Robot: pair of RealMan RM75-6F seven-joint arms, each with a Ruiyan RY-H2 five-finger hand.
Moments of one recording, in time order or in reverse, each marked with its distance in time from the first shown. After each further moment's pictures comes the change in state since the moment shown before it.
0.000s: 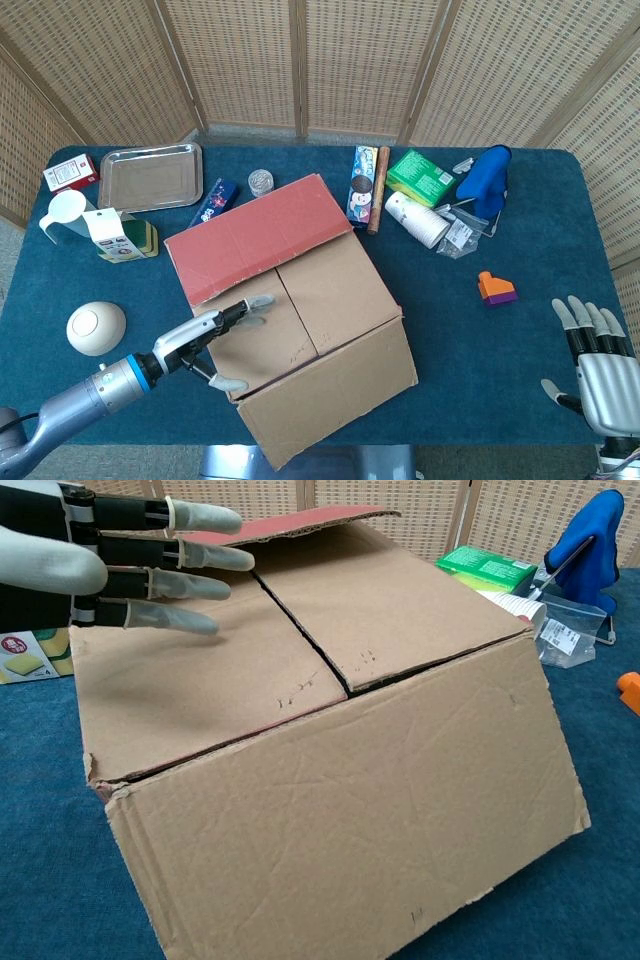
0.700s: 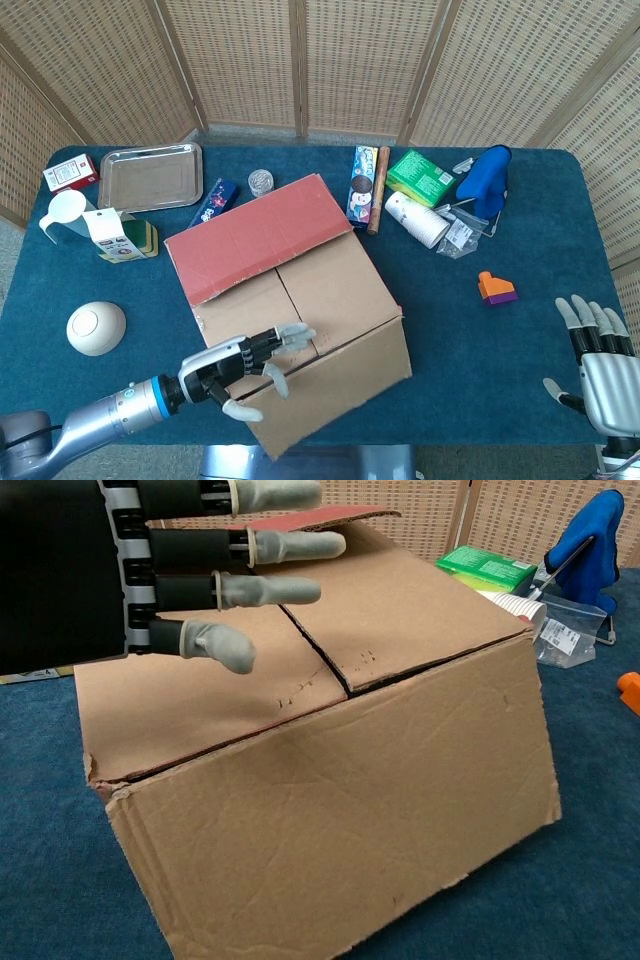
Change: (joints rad) left arm -0.014 -0.117 0.023 0.020 0.178 0.103 -0.393; right arm -0.003 0.003 0.005 0.001 0.002 0.010 0.014
